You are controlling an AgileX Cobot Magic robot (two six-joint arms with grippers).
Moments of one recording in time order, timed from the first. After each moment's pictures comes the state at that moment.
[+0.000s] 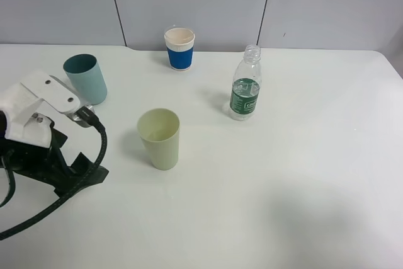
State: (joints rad) left arm -0.50 1.13 -0.42 -0.19 0.34 0.28; right arm -0.05 0.00 -0.50 -0.13 1.06 0.07
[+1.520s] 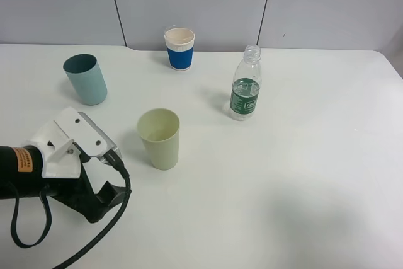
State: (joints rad) left arm -0.69 1.30 -0.25 -0.25 -0.12 0.28; right arm -0.05 0.00 -0.50 -0.13 1.06 0.07
